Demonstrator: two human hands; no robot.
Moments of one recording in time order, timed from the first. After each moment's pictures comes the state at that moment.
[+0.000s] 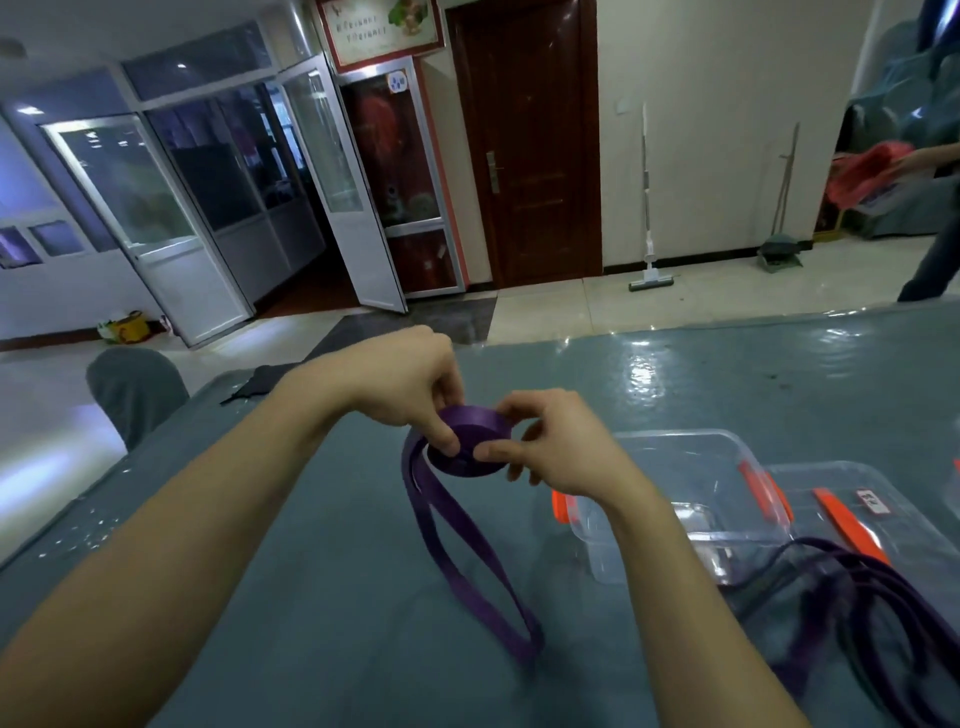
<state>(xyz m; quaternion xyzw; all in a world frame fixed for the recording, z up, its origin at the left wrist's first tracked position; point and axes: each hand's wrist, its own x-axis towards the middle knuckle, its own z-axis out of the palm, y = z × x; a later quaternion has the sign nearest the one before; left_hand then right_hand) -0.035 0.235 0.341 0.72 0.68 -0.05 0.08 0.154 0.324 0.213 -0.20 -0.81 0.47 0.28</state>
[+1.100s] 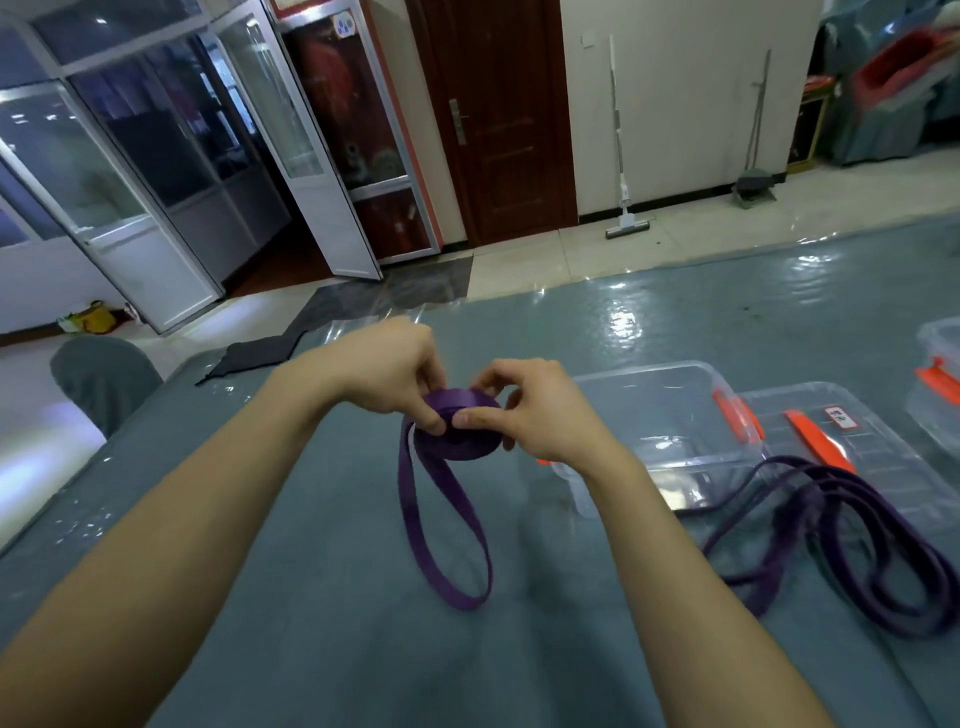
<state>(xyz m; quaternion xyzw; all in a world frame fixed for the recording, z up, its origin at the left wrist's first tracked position) -0.028 0.241 0.297 0.72 0.68 -0.08 0.09 0.158 0.317 0.176 -0.25 -0.80 0.44 0.31</state>
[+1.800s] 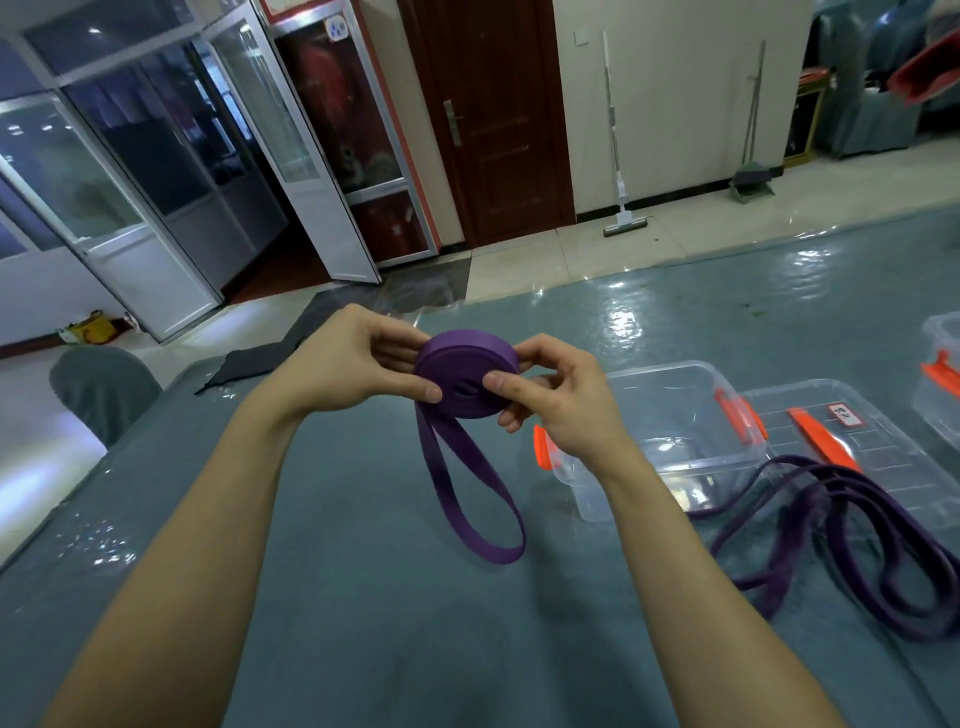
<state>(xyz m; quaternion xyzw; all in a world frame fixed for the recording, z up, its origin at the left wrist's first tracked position) -0.057 0.221 0.291 0.66 0.67 0.28 0.22 0.168 0.329 0.167 -0.17 -0.61 0.63 0.45</state>
